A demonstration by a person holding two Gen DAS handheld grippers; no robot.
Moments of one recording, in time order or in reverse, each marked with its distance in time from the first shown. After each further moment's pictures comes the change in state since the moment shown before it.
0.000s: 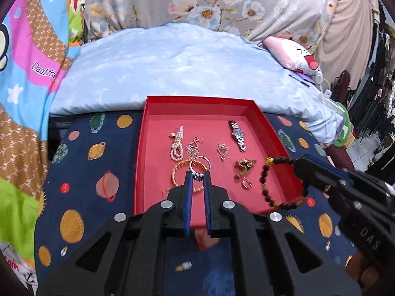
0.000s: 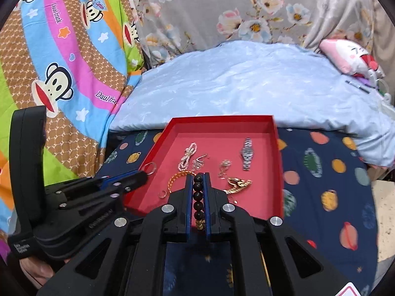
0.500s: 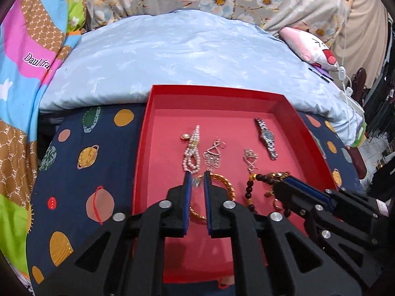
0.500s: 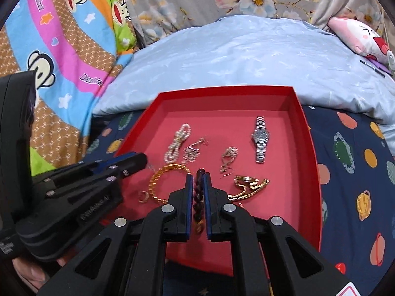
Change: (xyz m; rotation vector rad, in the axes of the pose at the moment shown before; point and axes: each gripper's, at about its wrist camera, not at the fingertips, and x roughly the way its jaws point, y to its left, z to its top) left arm 0.063 0.018 0.012 -0.024 0.050 0.062; right arm 0.081 -0.009 -0.006 0.013 0.096 -0.015
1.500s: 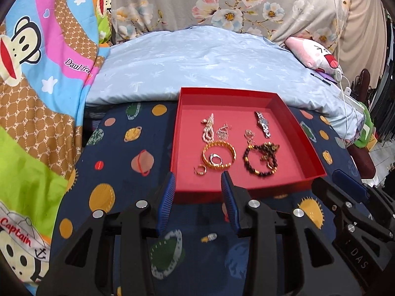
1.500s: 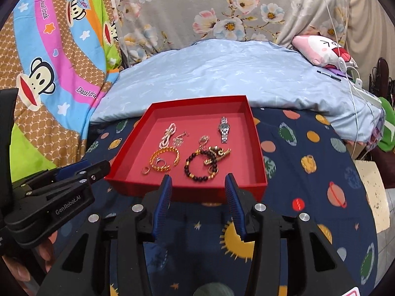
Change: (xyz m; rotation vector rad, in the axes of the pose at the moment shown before) left arm -0.100 -0.007 -0.058 -0.002 -0.077 0.101; right arm -0.105 0.019 -0.063 0.042 -0.124 -0.149
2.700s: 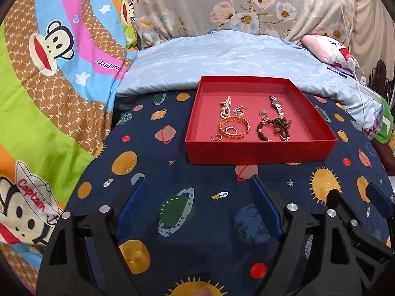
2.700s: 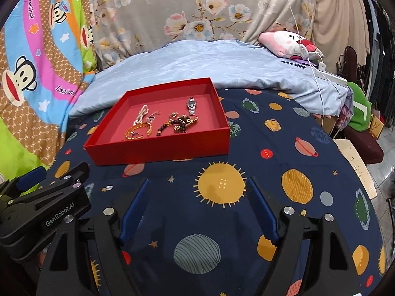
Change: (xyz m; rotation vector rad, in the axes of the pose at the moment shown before) left arm -0.022 -0.017 -0.065 -0.004 -0.062 0.180; right arm -0.024 -0.008 -0.071 0.072 -0.047 -0.172
